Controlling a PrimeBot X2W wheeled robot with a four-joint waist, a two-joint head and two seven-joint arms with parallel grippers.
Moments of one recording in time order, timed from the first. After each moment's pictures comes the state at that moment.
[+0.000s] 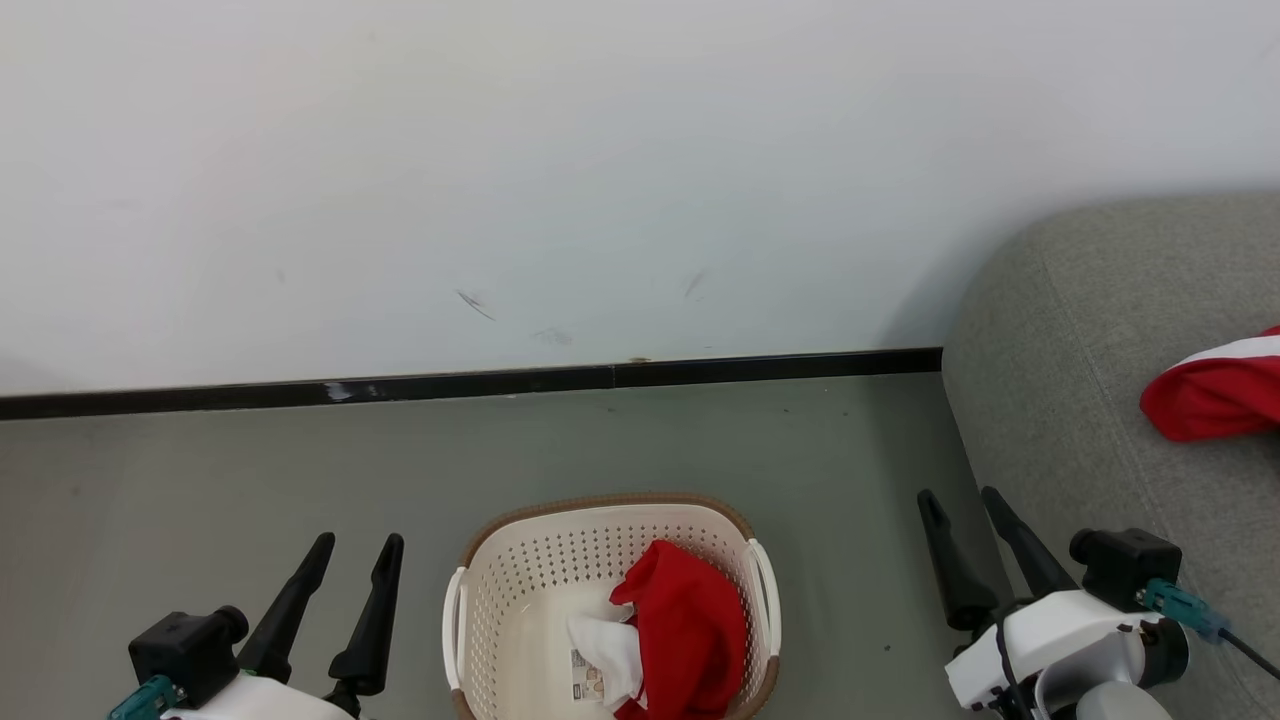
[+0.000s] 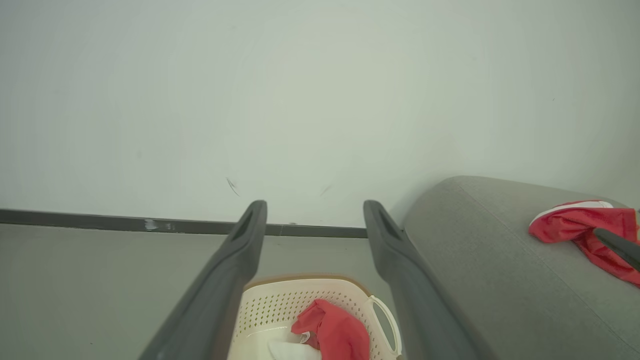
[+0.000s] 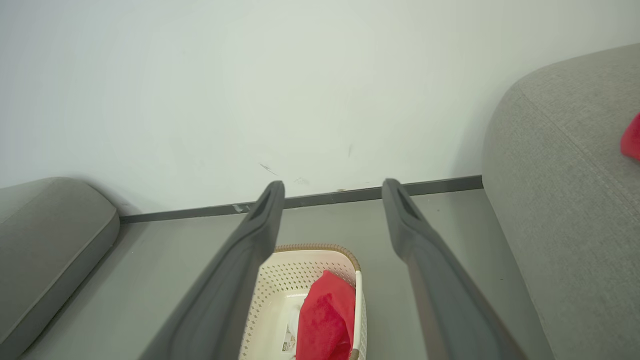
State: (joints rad) left arm -0.05 0.30 -0.36 0.10 -0.76 0.00 -0.25; right arm -0.12 -0.05 0.10 0.34 0.31 0.13 -0.25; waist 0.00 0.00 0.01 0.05
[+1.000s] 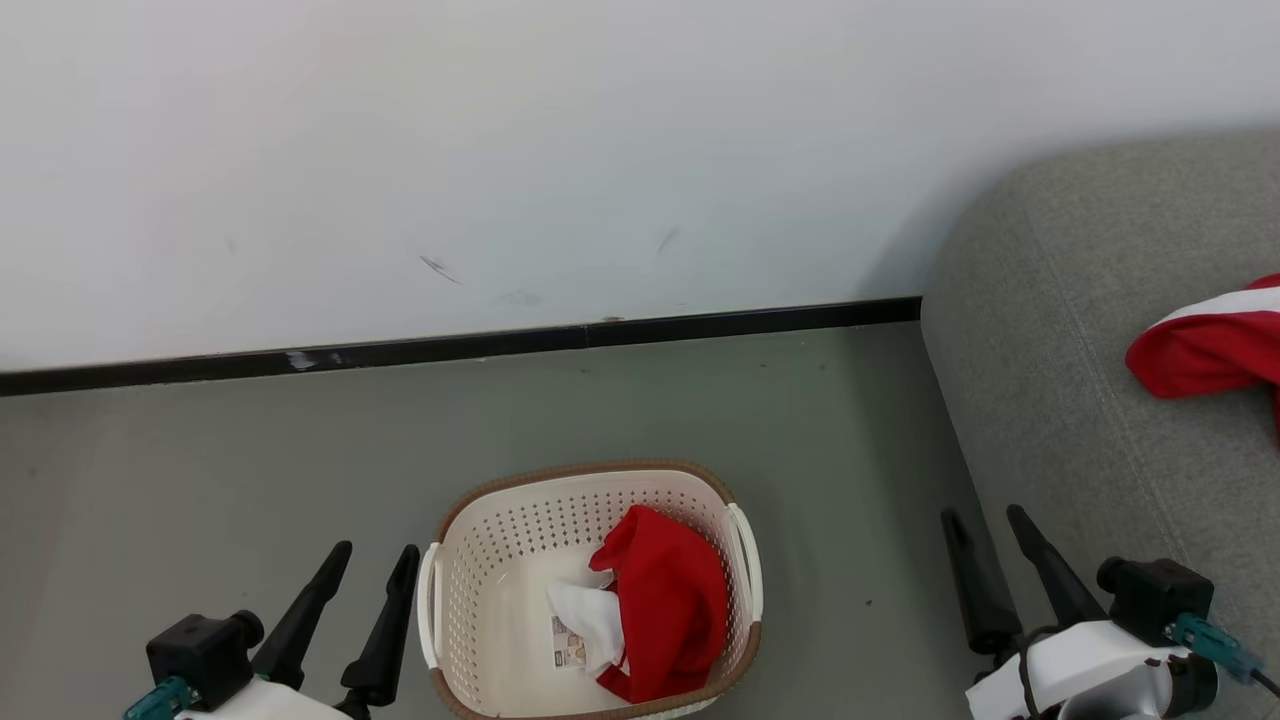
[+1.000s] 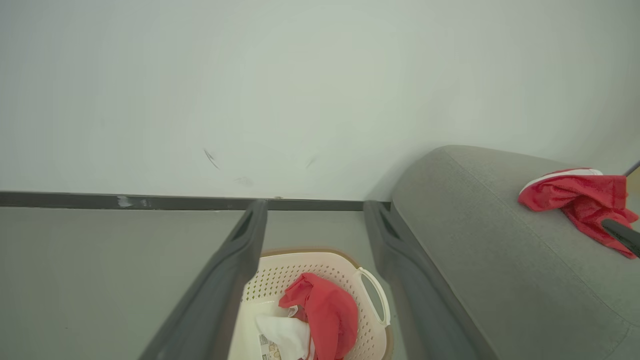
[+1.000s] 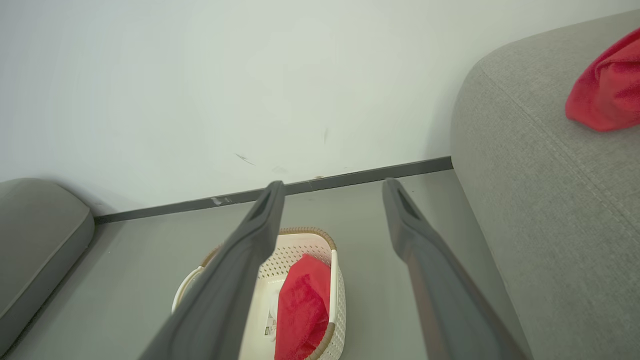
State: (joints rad) left arm -0.05 0.30 -0.37 0.12 -0.75 -0.03 -0.25; right arm -0.04 -0.04 0.05 0.24 0.27 0.13 -0.25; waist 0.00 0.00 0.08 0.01
